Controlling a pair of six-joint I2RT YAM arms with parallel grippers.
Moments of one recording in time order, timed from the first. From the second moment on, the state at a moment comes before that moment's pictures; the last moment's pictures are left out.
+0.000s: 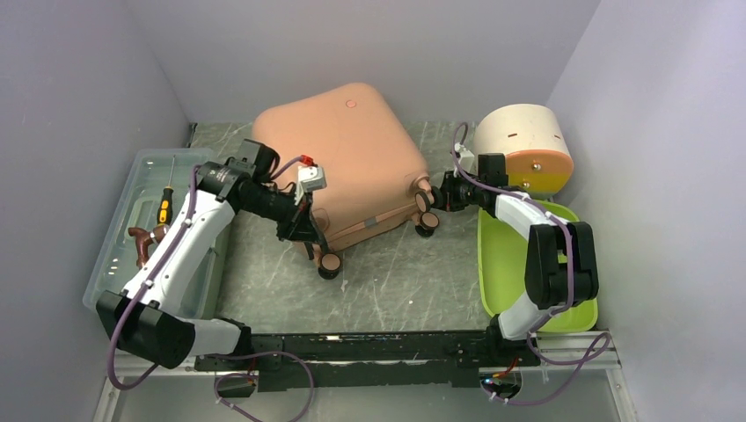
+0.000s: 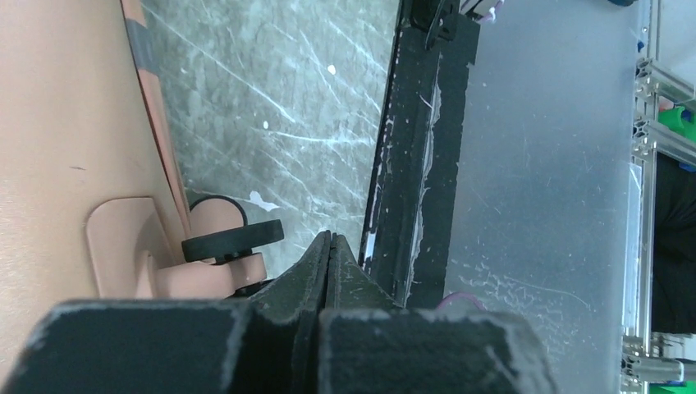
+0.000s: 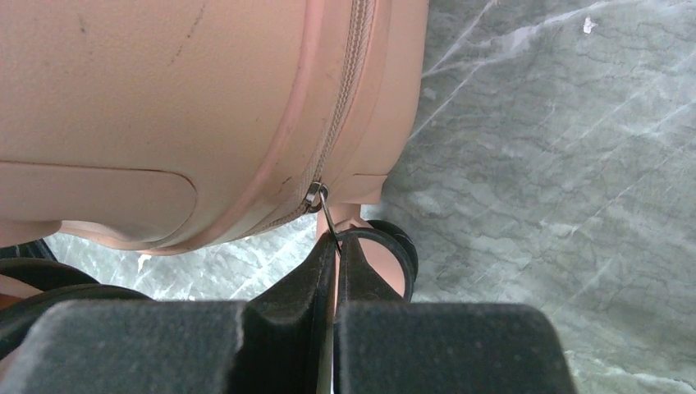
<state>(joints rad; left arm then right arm) -0.33 1.30 1.38 -1.23 0.97 0.62 0.07 1.61 0.95 -0.13 -0.67 0.06</state>
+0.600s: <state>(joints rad) -0.47 1.38 1.34 -1.16 0.68 0.58 0.05 1.68 1.03 -0.15 -0.68 0.05</state>
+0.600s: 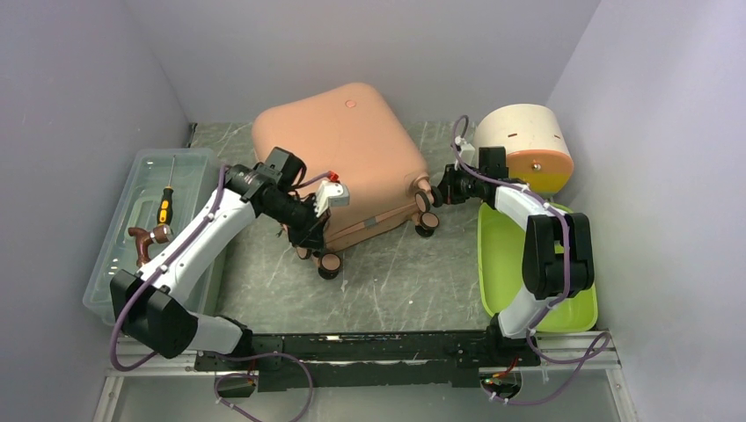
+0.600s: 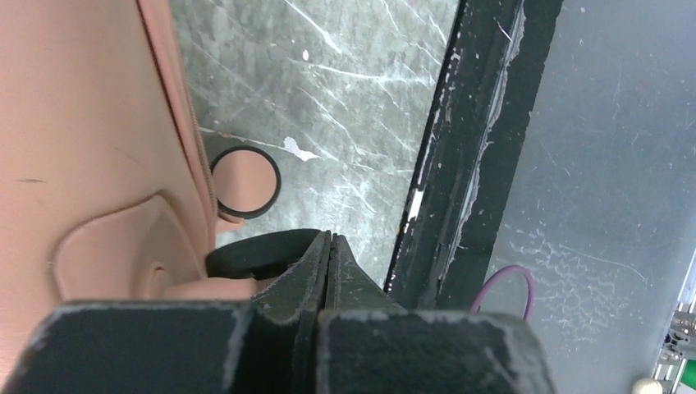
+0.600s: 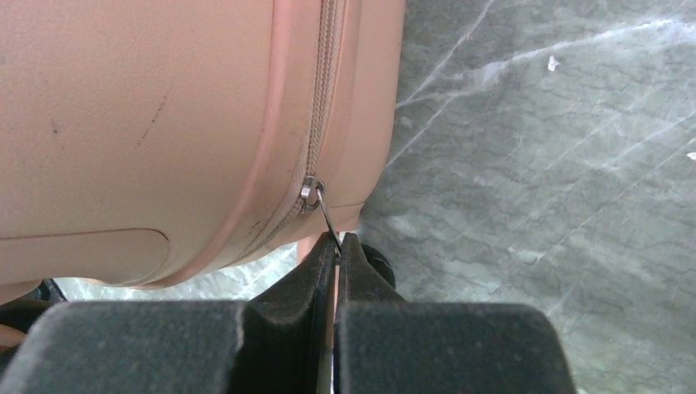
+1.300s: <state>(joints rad) -0.47 1.21 1.10 -1.24 0.48 0.61 0.13 1.84 1.26 -0.15 -0.52 -0.02</state>
